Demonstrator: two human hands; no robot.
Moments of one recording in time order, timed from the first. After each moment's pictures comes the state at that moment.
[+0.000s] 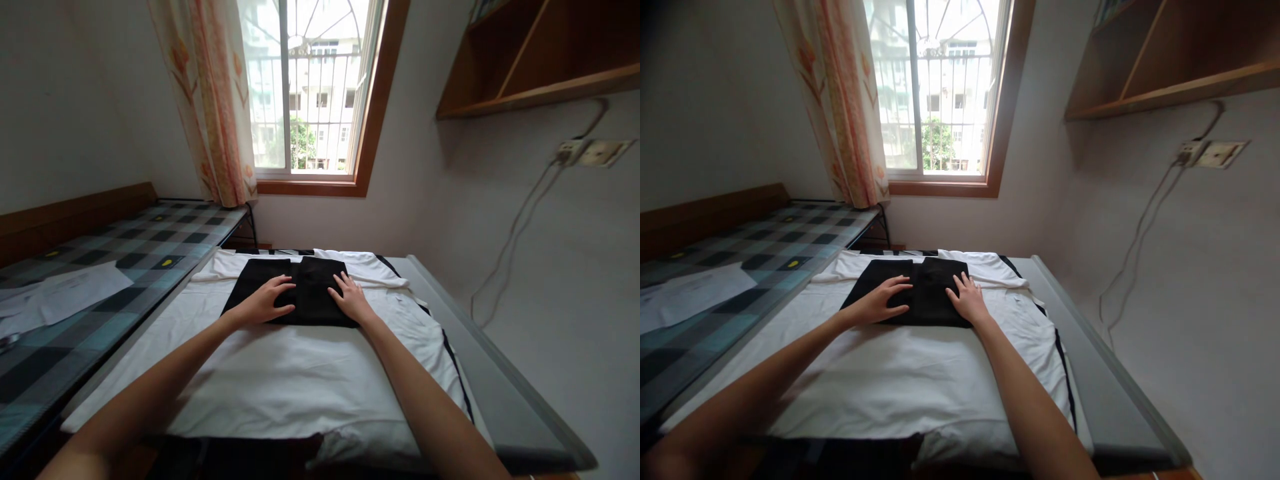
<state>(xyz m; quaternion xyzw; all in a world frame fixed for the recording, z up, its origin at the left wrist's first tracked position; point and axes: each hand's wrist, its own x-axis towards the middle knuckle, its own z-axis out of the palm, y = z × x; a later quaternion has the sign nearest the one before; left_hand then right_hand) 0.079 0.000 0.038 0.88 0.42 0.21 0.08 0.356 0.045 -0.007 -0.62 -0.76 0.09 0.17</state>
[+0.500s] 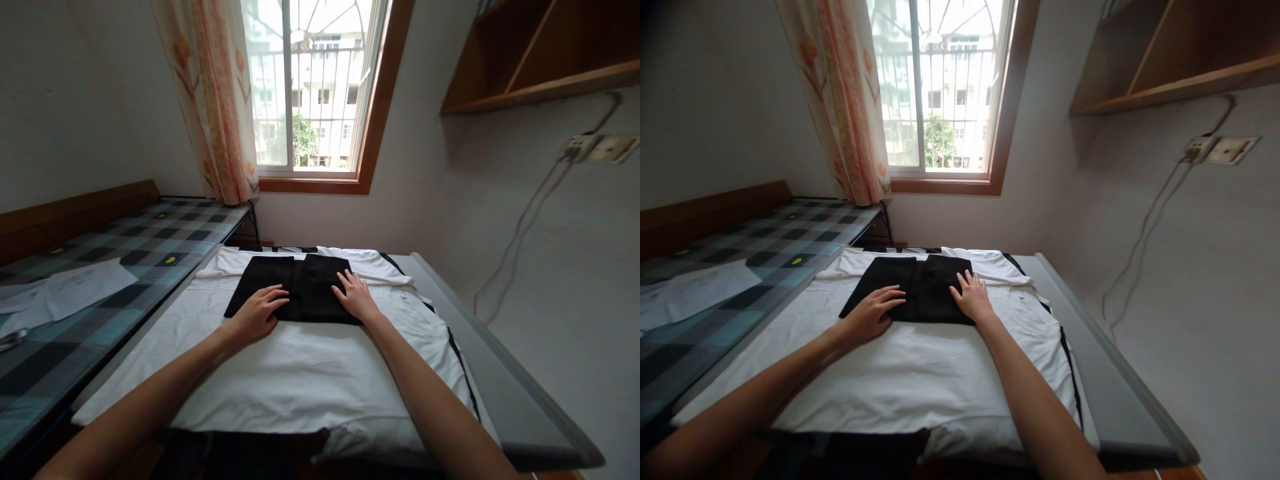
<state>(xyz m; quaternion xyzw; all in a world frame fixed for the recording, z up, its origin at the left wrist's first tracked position) 0.060 -0.031 0.021 0.89 0.40 0.20 -0.01 0.353 0.039 -0.002 -0.62 -0.77 0.03 0.16</state>
